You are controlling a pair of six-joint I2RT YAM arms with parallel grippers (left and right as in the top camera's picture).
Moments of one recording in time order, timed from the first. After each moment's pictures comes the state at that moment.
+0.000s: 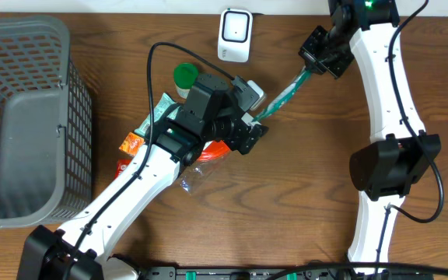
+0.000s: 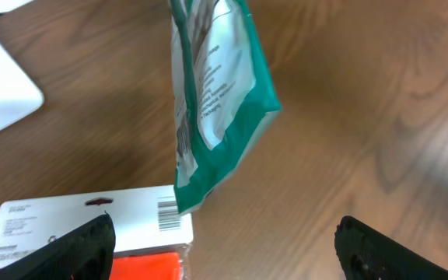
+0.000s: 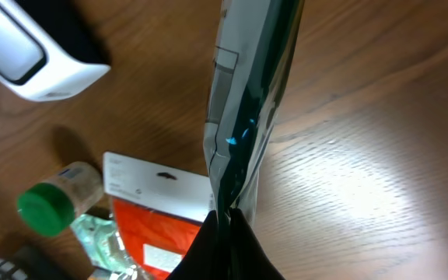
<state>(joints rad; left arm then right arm) -0.56 1.49 1.11 -0.23 0.40 0.18 0.15 2.24 2.38 -1.46 -0.17 0.84</state>
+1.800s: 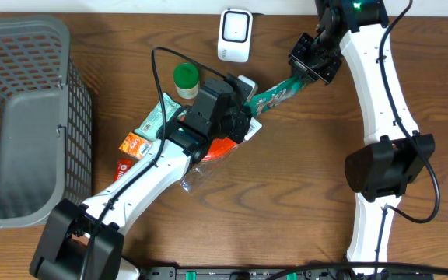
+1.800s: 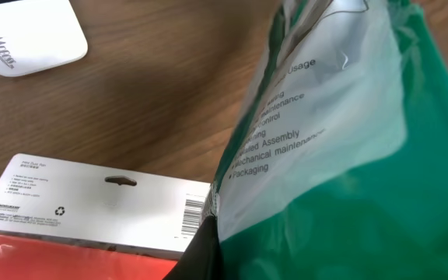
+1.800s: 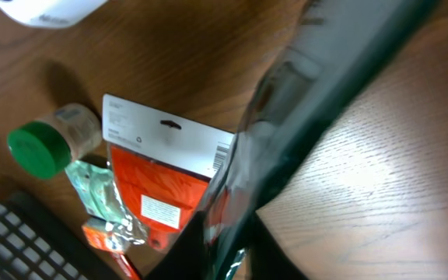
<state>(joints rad) -0.56 1.60 1.05 -0.06 0.27 -0.04 0.19 2.24 2.39 -1.54 -0.26 0.78</state>
